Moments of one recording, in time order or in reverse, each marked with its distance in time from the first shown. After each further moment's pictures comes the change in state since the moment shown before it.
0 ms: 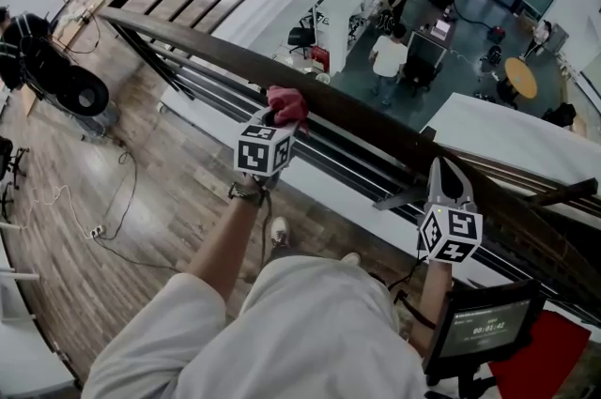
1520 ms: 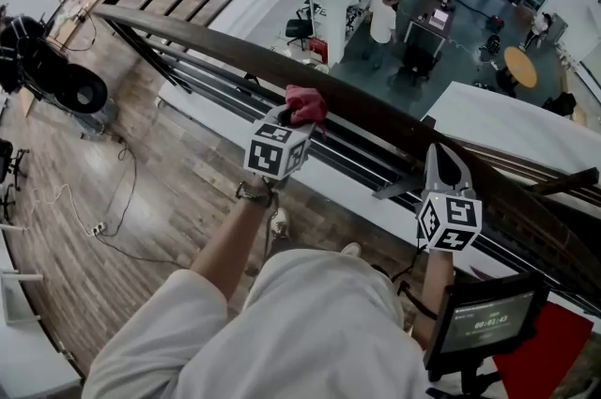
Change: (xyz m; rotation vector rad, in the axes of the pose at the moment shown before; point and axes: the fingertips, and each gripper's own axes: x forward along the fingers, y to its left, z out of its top) left arm 0.005 -0.056 -0.005 0.064 0.028 -0.113; right arm 0.004 0.006 0.001 -0.015 -0.006 0.028
